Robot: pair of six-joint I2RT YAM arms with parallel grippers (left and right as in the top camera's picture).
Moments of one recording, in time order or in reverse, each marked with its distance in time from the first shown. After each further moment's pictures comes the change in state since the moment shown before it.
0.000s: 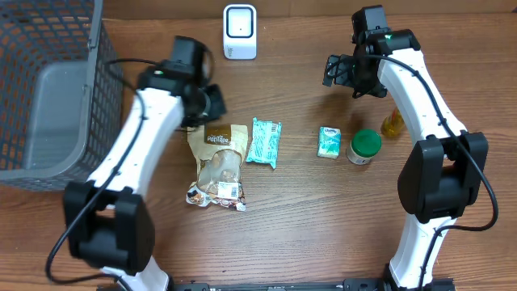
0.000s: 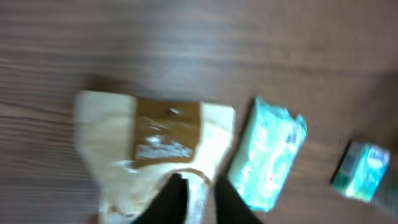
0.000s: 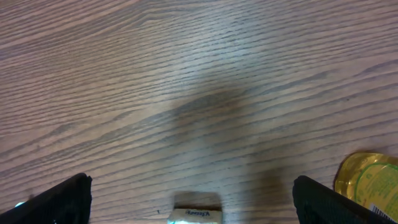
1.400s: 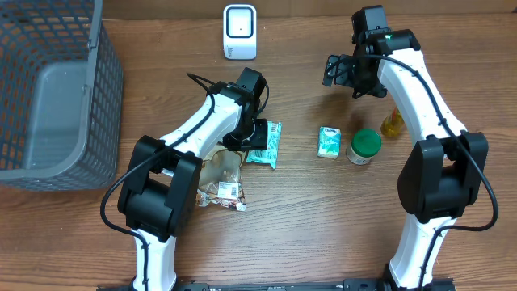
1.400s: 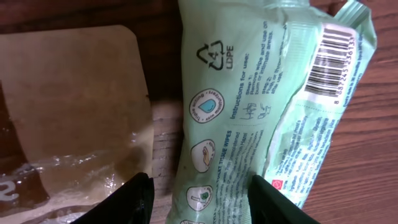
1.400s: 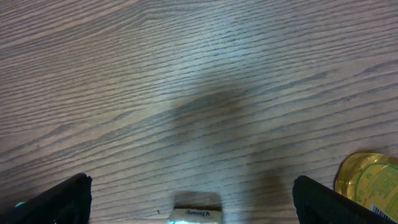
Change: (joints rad) left arm -0.197 0.268 0.000 0.038 0.036 0.076; right arm 0.000 0.000 0.000 0.000 0.000 0.000
